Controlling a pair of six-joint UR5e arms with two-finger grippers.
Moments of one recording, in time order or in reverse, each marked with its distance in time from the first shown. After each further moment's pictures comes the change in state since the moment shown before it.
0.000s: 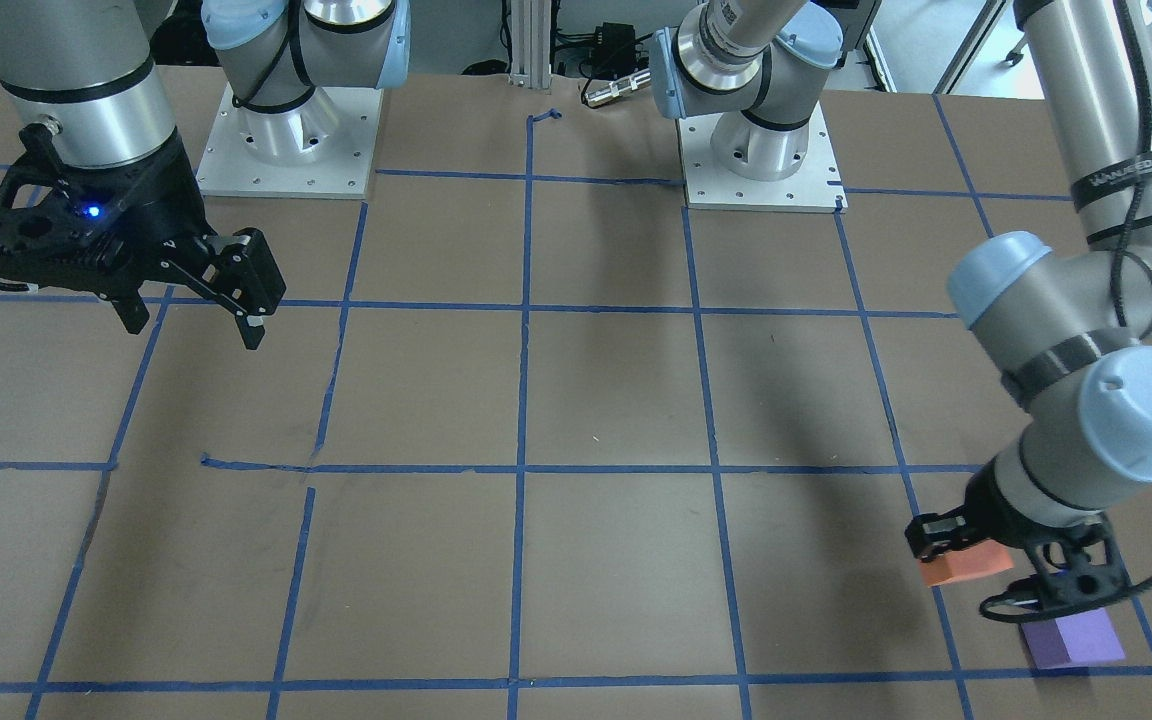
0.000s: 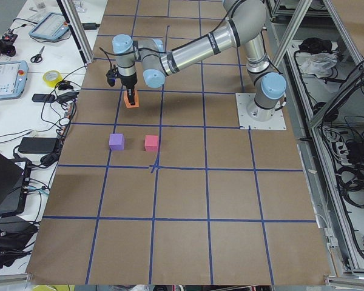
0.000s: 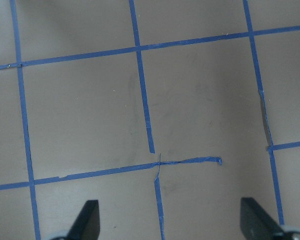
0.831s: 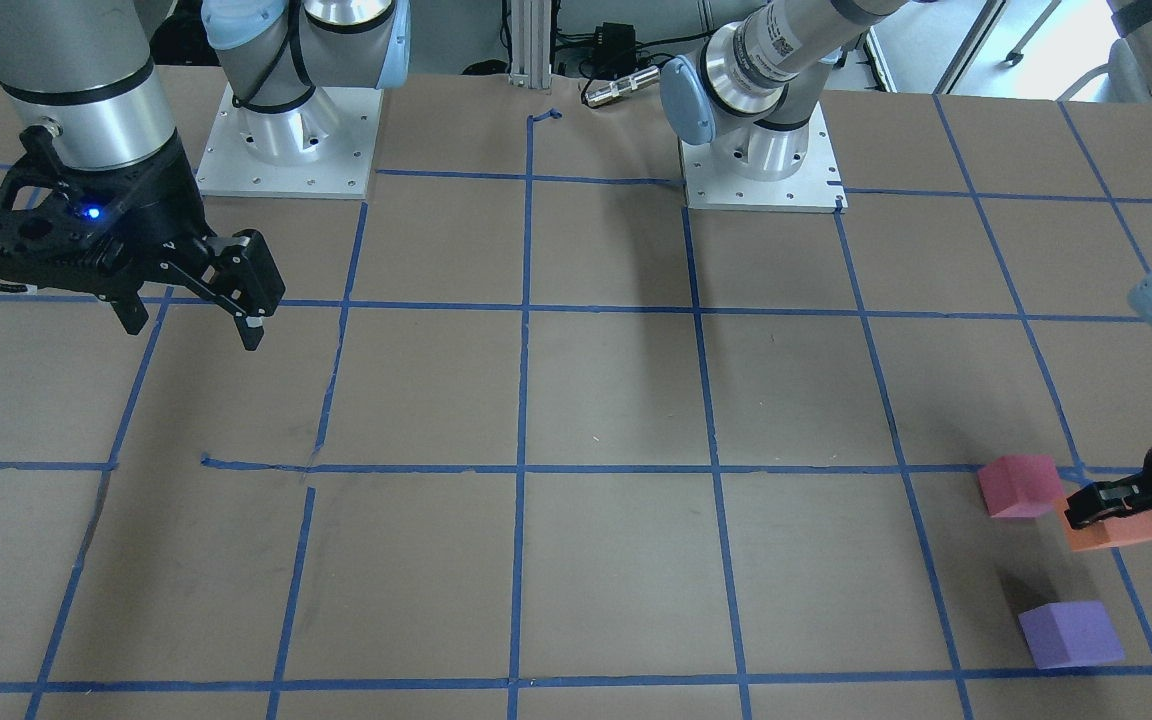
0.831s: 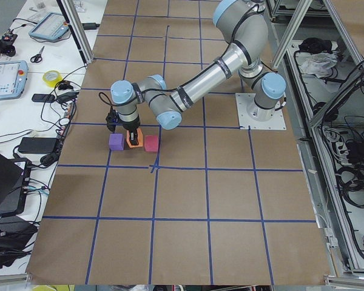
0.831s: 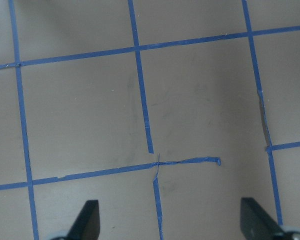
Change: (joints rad) left arm 0.258 -0.051 0.021 0.000 -0.052 0.313; right arm 0.000 0.001 0.000 0.000 -0.005 -0.001
